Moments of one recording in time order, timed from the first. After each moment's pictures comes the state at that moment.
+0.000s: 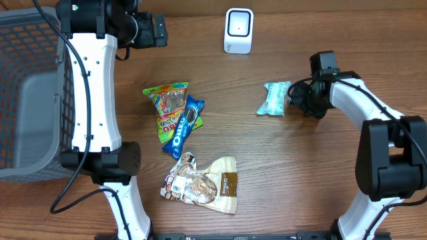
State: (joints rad) left arm -0.04 2.13 2.63 -1.57 0.07 -0.15; right arm 0.09 1.96 1.30 -0.66 -0.14 0.56
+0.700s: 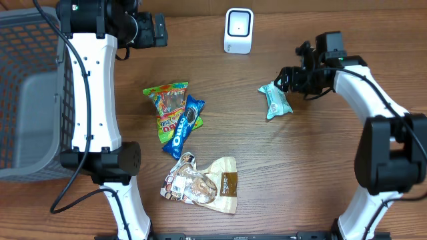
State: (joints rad) left arm -0.04 2.13 2.63 -1.57 0.07 -0.15; right arm 0.07 2.02 1.46 -0.64 -0.43 0.08
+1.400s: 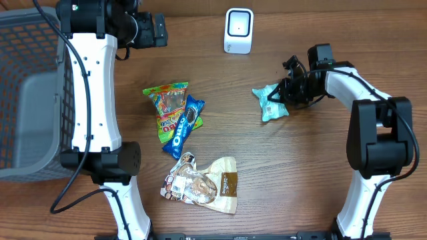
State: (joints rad) left arm -0.04 2.13 2.63 -1.57 0.07 -0.15; right arm 0.07 2.15 1.46 -0.67 -0.71 0.04
